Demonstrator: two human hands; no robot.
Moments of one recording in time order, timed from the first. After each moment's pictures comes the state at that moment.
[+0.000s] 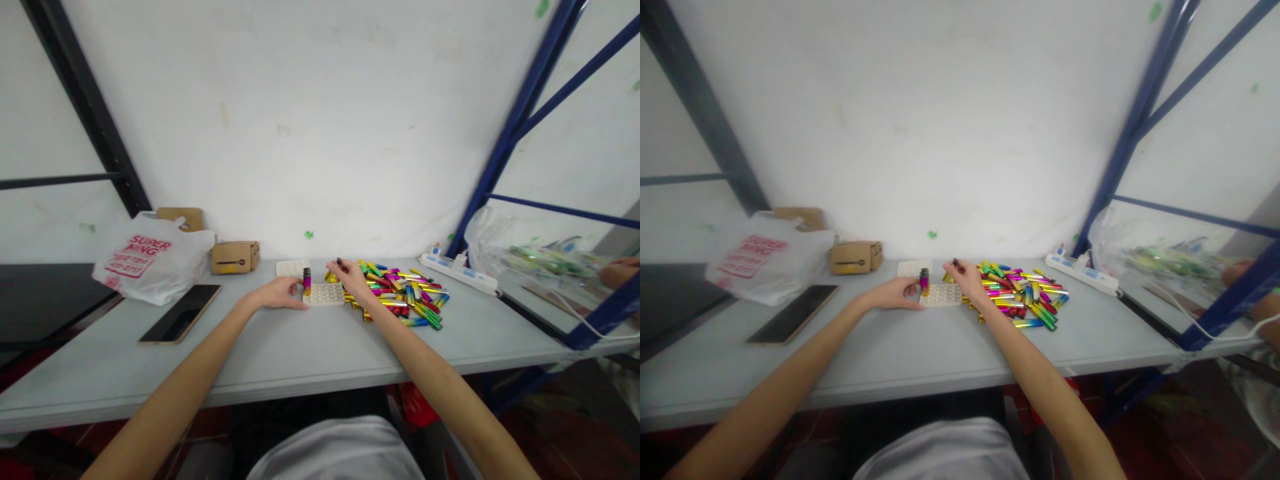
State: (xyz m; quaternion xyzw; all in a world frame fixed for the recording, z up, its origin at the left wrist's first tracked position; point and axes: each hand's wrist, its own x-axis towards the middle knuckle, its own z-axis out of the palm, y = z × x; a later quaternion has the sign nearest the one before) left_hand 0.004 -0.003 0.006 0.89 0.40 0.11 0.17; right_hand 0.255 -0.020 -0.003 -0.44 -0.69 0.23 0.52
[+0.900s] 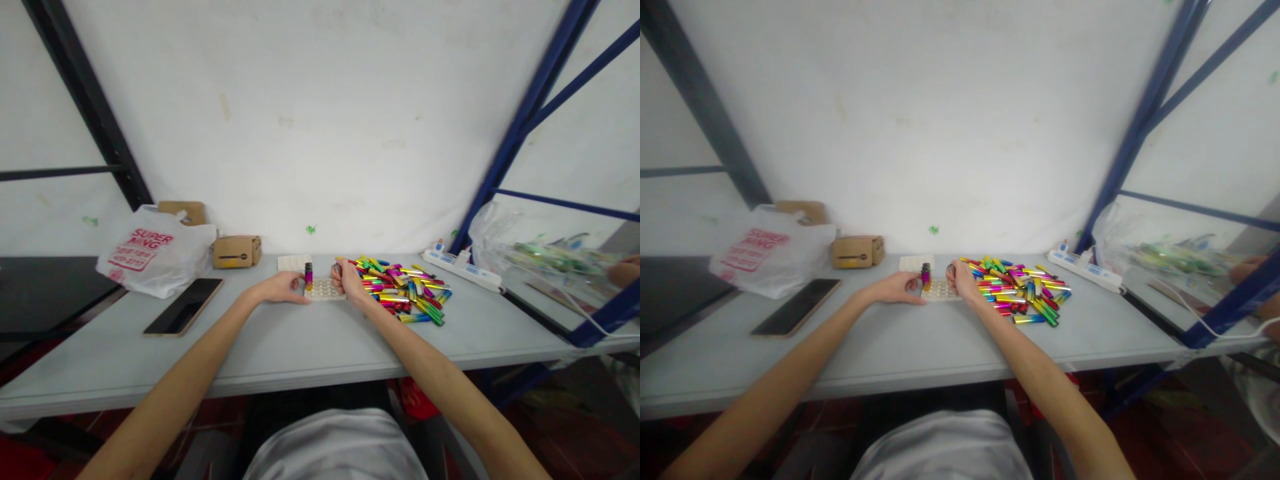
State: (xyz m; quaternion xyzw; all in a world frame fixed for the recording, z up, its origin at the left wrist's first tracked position) left_hand 0.004 -0.004 0.006 0.89 0.41 0.11 0.18; right_hand 0.234 -0.036 -0.004 -0.42 -0.58 0.50 0.48
